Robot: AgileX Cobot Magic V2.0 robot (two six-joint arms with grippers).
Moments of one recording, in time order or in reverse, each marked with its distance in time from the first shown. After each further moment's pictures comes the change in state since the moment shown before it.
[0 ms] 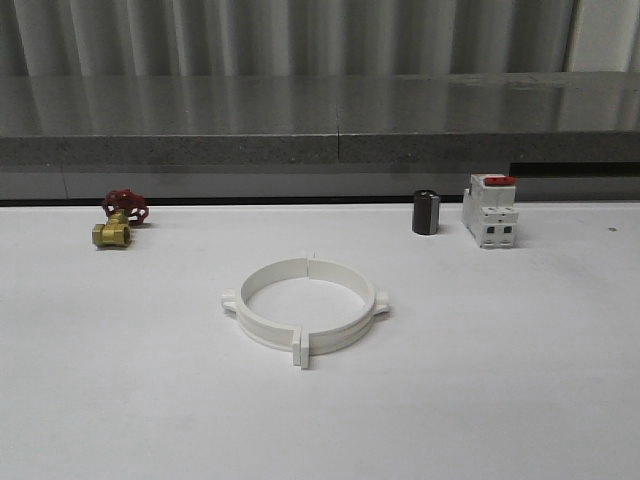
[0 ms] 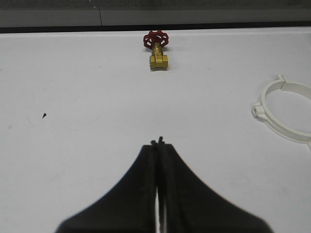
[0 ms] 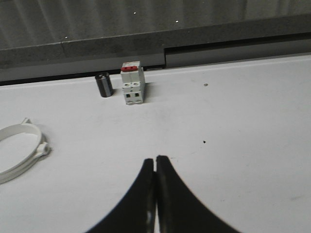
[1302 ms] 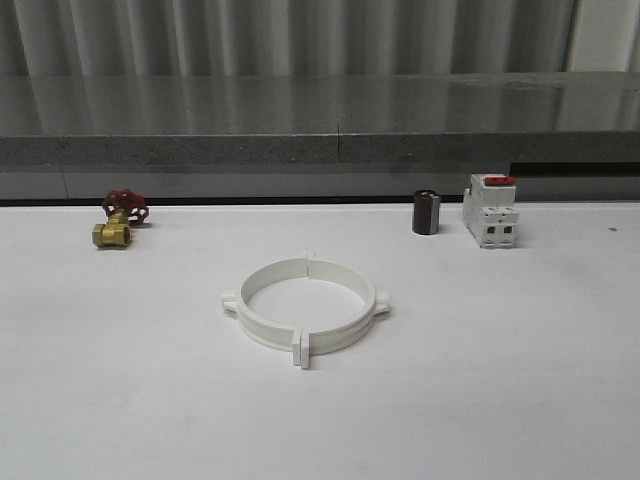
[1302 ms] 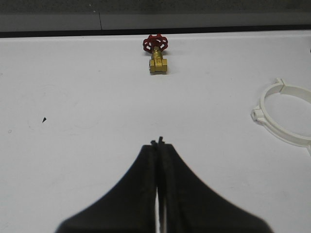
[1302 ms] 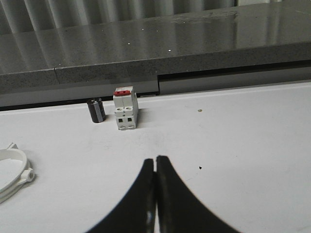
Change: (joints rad) left arm 0.000 0.000 0.000 0.002 -0.016 0.000; right arm -0.021 -0.005 0.155 0.000 -0.283 -0.024
